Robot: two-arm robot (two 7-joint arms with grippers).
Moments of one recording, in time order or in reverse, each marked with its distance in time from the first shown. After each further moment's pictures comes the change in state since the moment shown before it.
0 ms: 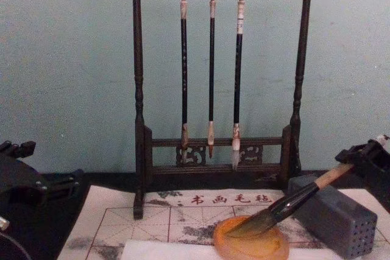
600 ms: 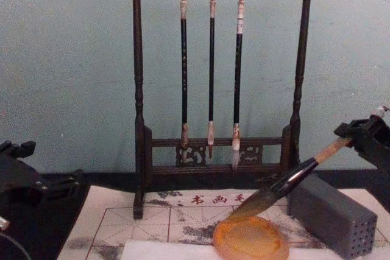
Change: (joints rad) left arm 0.000 0.000 0.000 0.000 0.000 0.000 0.000; right arm 0.021 0.046 -0.039 -0.021 0.011 -0.042 0.084
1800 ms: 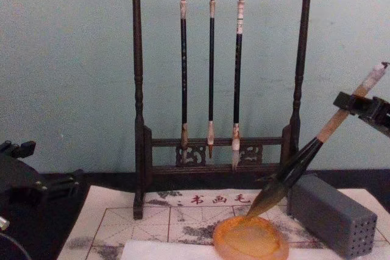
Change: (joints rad) left arm 0.000 0.000 0.000 0.000 0.000 0.000 0.000; right arm -0.031 0.097 -0.069 -0.070 -0.272 -0.207 0.209
